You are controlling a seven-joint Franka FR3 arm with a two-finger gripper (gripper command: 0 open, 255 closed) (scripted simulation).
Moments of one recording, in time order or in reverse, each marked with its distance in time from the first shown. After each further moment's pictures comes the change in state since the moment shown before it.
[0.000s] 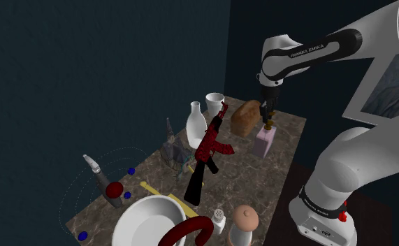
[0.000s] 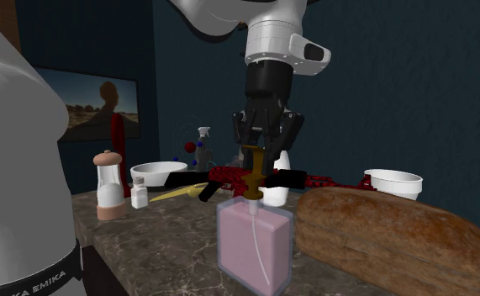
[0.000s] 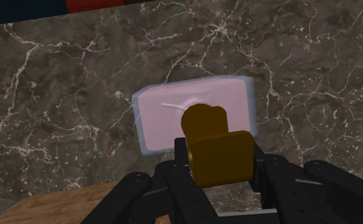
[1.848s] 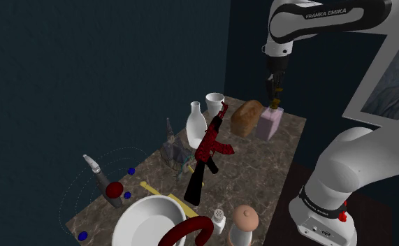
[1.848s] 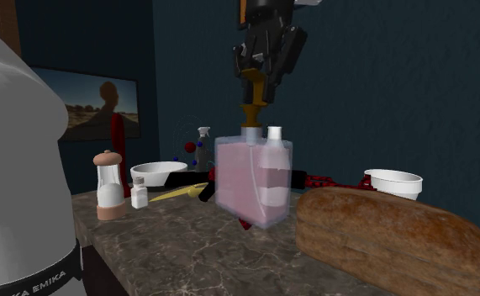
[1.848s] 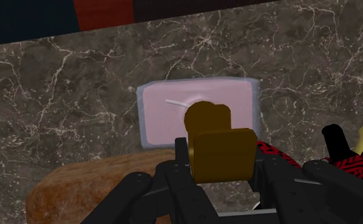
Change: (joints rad) arm 0.009 -0.062 0.040 0.254 0.027 -0.315 -0.007
